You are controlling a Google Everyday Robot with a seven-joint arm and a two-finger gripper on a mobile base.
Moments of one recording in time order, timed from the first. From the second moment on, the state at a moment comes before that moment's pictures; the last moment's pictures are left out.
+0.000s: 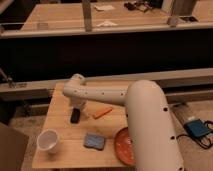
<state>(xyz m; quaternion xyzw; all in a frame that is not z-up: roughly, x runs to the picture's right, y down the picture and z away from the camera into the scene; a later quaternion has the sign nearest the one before) -0.165 0.134 0.902 -0.24 -0.18 -0.45 0.84</state>
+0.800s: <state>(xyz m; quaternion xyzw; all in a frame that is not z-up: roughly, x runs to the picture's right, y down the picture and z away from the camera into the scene) -0.162 0.143 0.908 -0.24 -0.18 -0.46 0.84</state>
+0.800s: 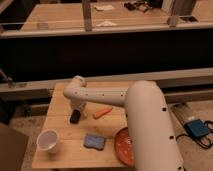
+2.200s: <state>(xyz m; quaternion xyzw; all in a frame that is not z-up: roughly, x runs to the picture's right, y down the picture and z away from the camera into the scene) -0.118 0.133 0.876 -0.24 -0.19 -0.46 0.84</state>
